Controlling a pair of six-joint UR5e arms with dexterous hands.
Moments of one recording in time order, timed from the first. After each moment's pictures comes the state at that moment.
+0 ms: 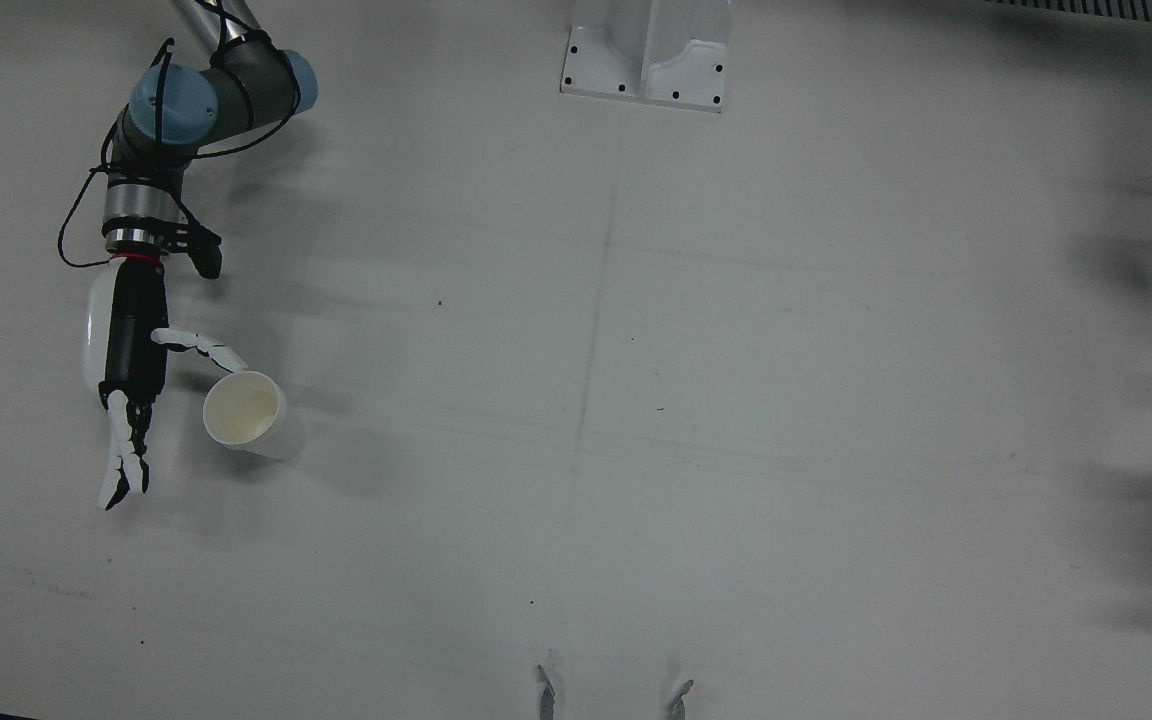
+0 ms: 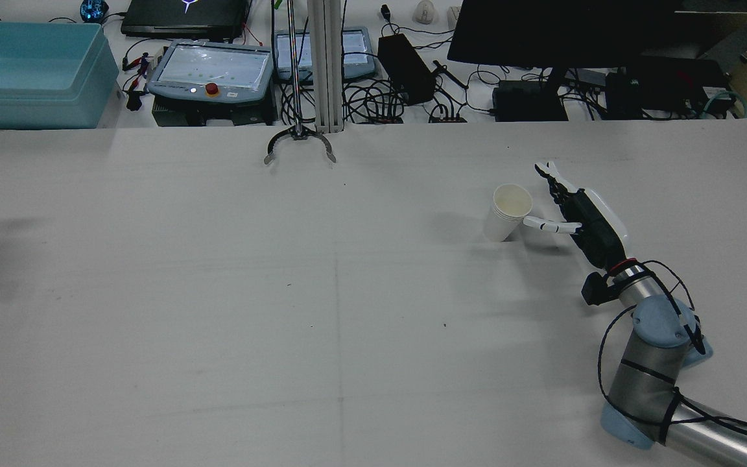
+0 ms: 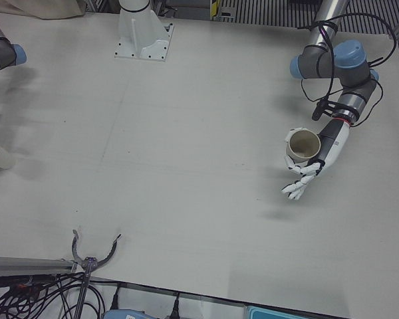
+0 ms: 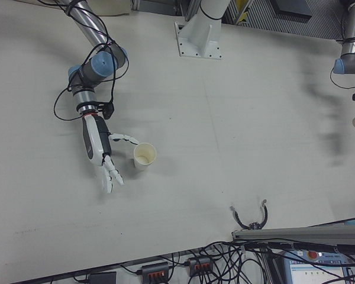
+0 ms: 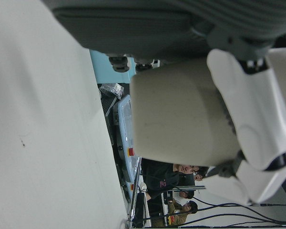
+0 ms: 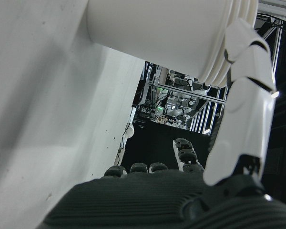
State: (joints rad) left arm -1.10 -1.43 -1.58 -0.32 1.51 0.17; right arm 0.68 -1.36 1.44 -3.09 -0.89 -0.34
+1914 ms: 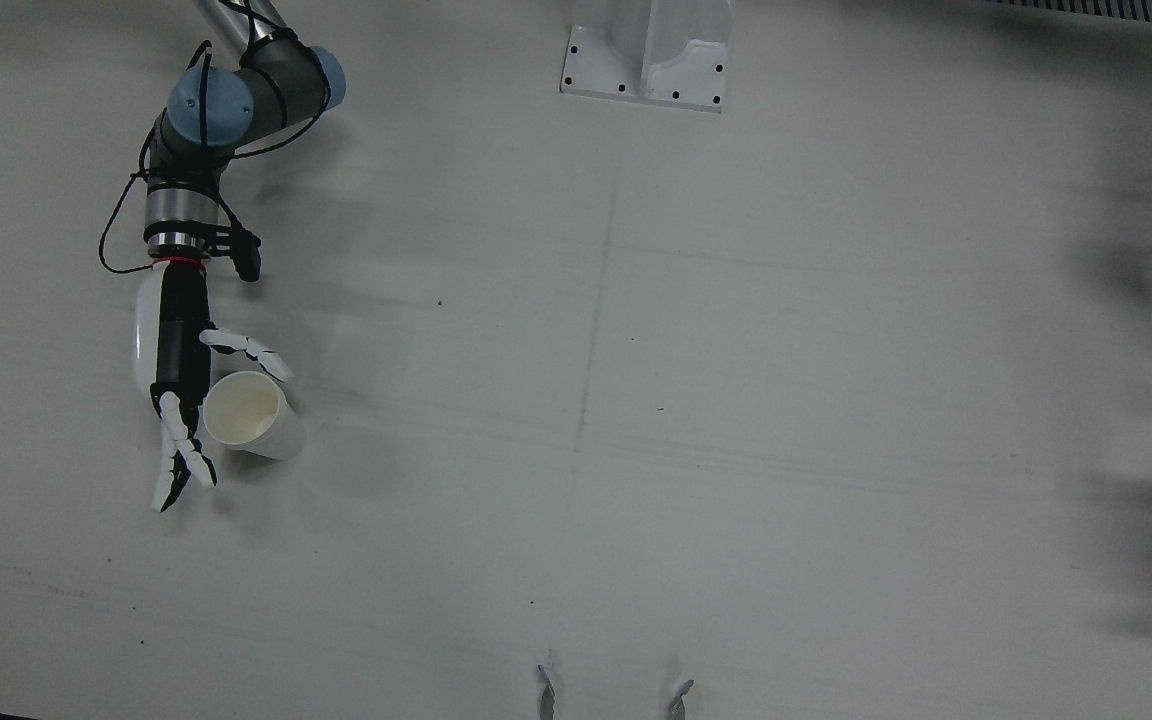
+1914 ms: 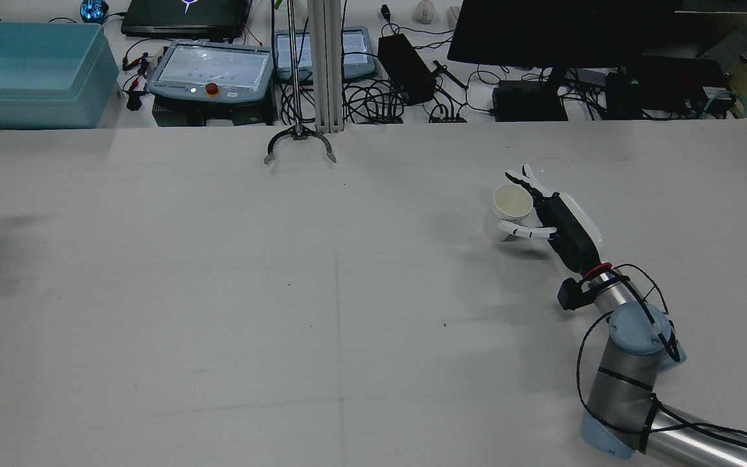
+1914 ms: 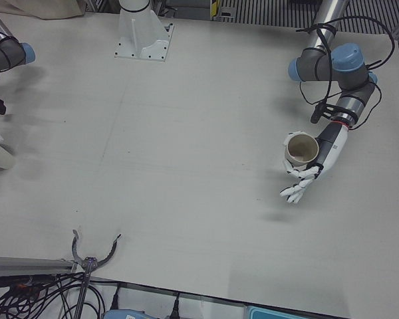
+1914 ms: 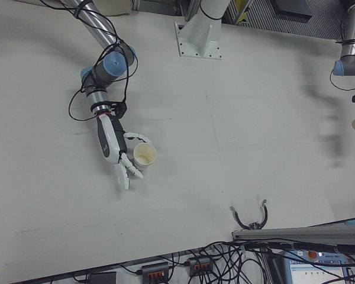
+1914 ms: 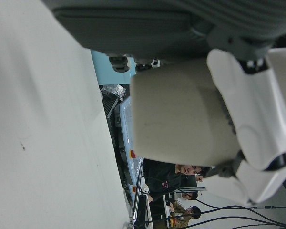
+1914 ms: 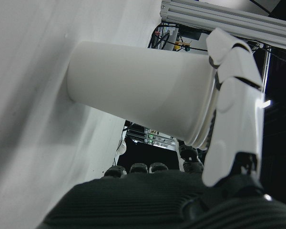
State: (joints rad) left arm -1.10 -1.45 -1.57 -0.31 1.51 0.17; right arm 0.63 -1.32 1.45 -3.09 -0.86 -0.38
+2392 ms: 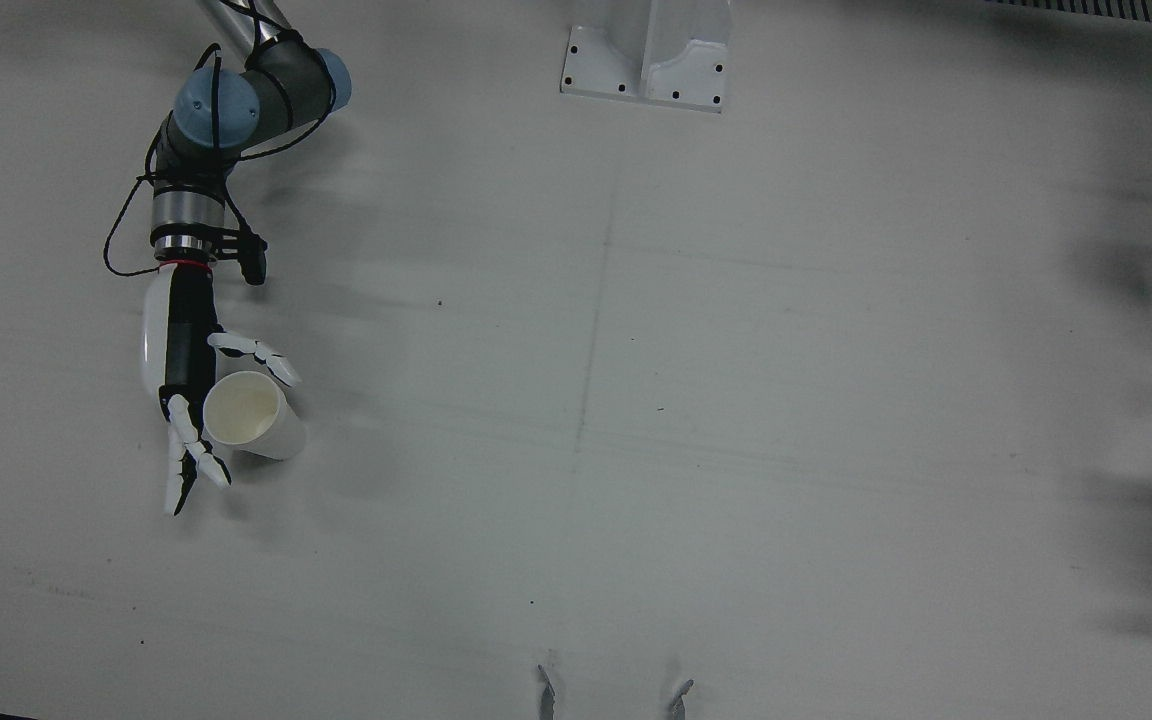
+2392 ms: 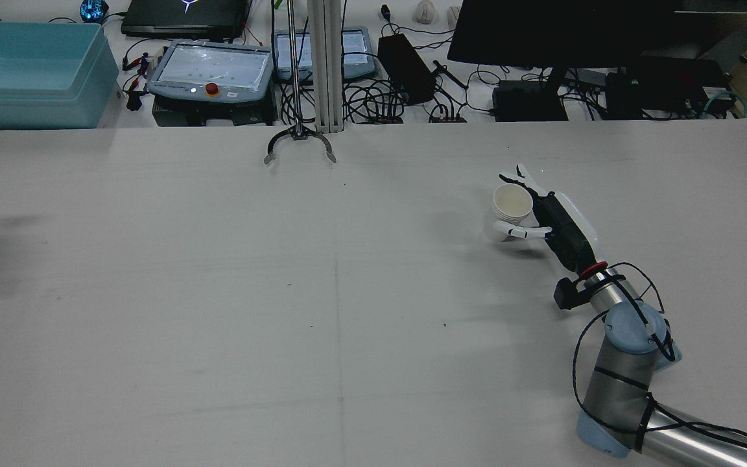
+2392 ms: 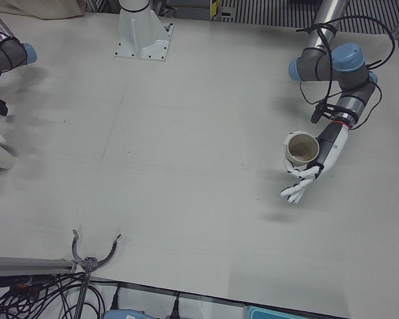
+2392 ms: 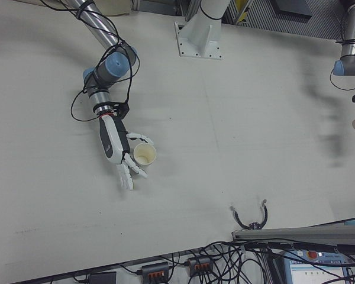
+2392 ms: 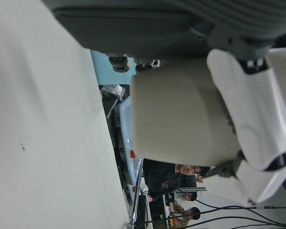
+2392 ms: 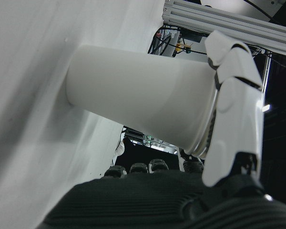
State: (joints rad) left arm -1.10 -1.45 -1.57 -0.31 1.51 0.17; right arm 0.63 -1.31 1.45 -3.09 -0.85 -0.41
